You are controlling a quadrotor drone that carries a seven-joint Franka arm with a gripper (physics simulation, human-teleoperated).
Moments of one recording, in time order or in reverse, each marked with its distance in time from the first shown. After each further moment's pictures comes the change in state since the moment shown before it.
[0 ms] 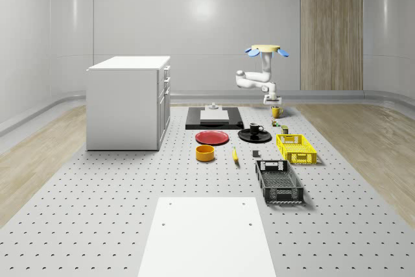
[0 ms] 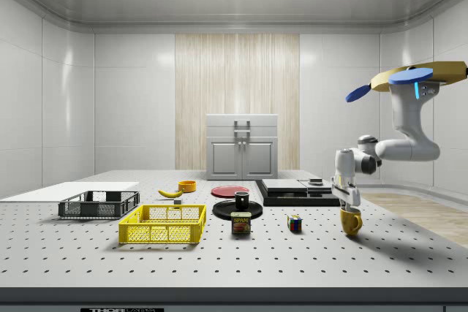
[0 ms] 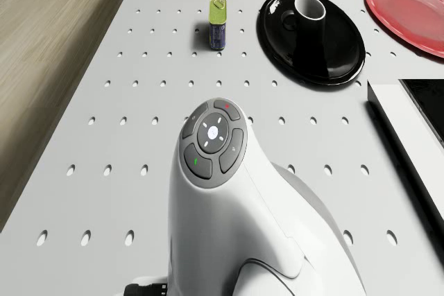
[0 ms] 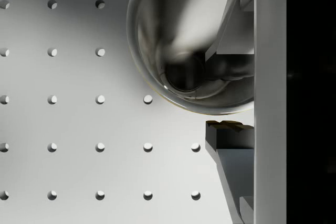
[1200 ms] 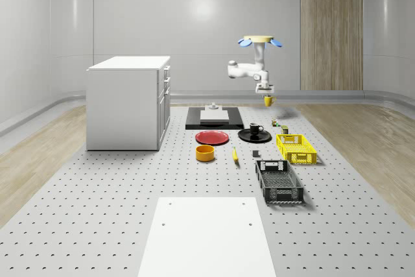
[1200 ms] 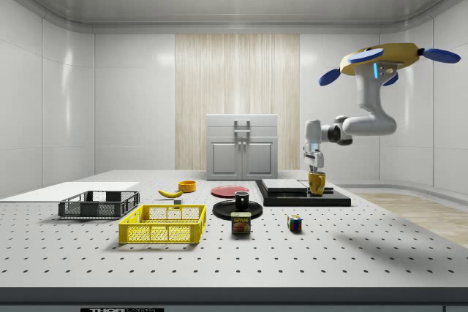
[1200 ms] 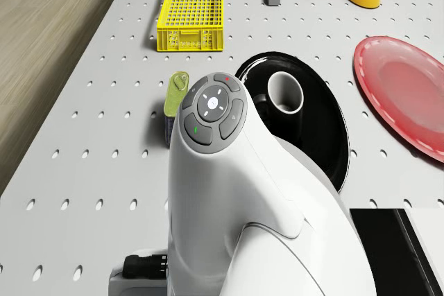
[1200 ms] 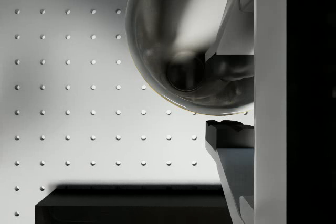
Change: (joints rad) arm 0.006 -0.014 0.088 -0.014 0.087 -0.014 0.003
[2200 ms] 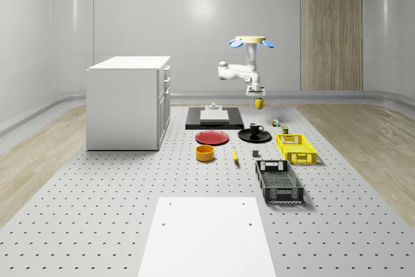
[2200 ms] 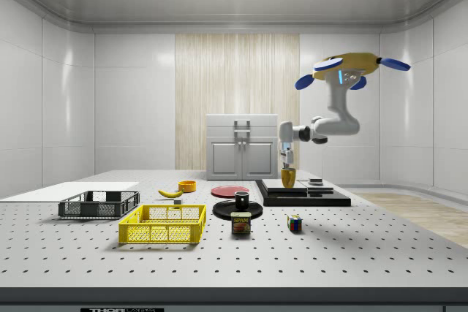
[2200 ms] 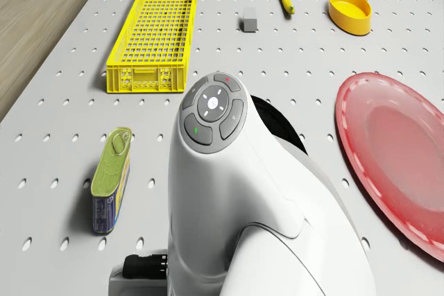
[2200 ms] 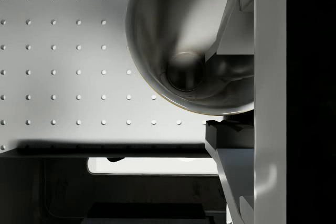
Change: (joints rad) arm -0.002 -0.012 0.002 0.000 0.005 0.011 0.001
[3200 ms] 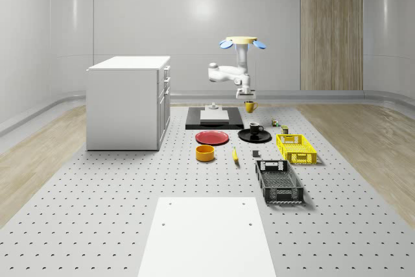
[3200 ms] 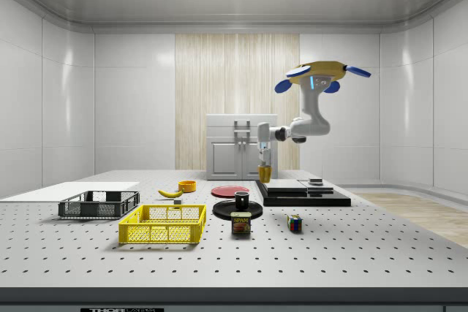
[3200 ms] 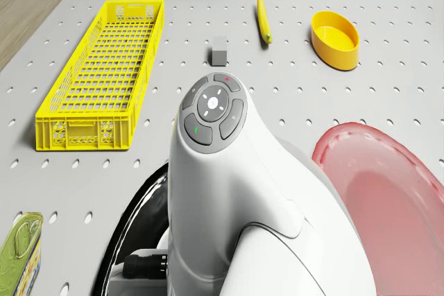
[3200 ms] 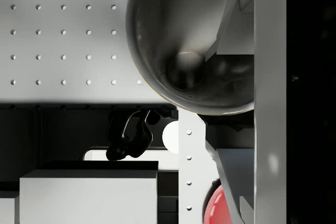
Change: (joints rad) arm -0.001 -0.008 0.001 0.000 0.003 0.007 0.001
